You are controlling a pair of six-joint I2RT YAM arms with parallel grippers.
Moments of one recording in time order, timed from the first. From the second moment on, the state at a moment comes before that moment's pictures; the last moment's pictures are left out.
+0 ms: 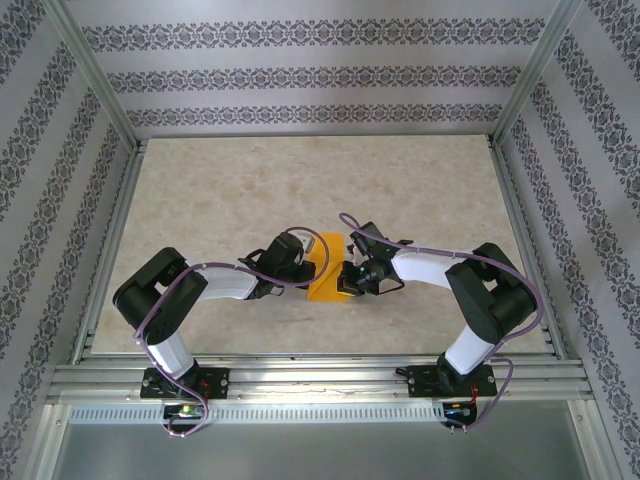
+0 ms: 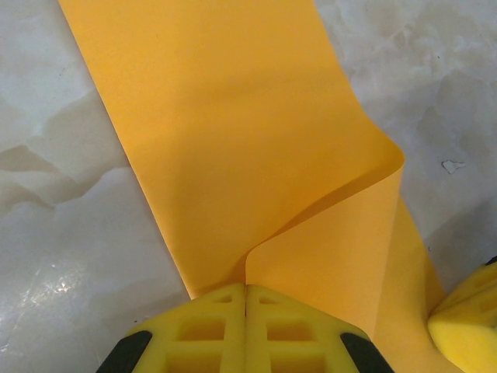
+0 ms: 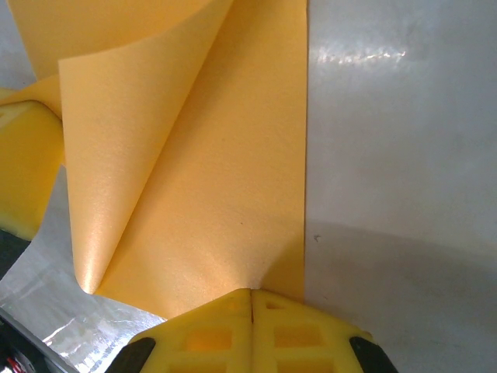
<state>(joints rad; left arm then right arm) -0.69 1.71 0.72 0.17 0.10 -0.45 0.59 1.66 0.78 -0.33 -0.45 0.75</state>
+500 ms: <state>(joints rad) -0.69 1.70 0.70 0.19 0.10 -0.48 0.58 1.66 0.78 -0.33 -0.45 0.75</state>
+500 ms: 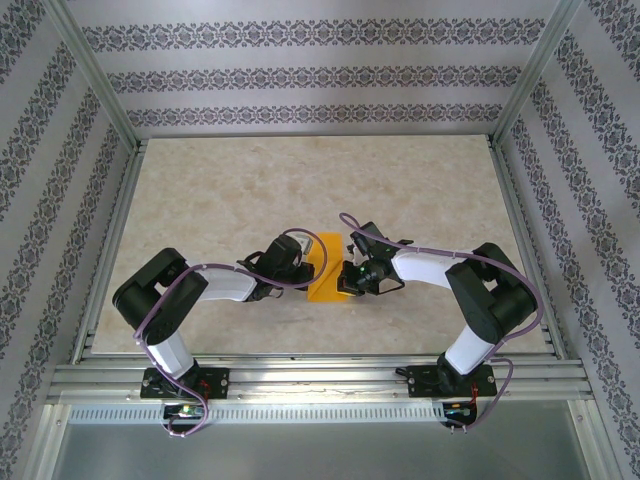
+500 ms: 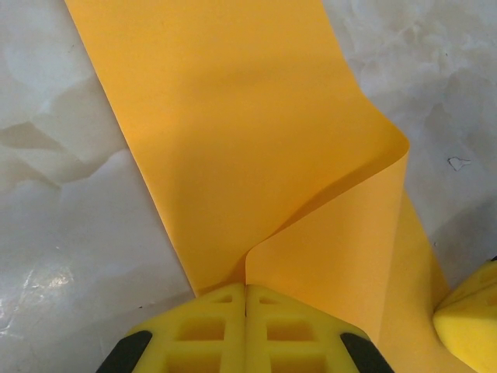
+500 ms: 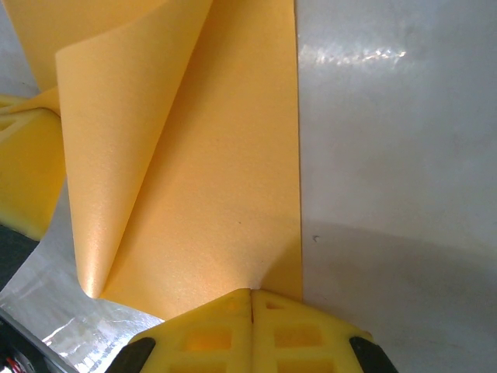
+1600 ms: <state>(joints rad) -0.69 1.72 0.70 0.22 0.09 -0.48 0.56 1.64 0.78 -0.33 -0.45 0.76</state>
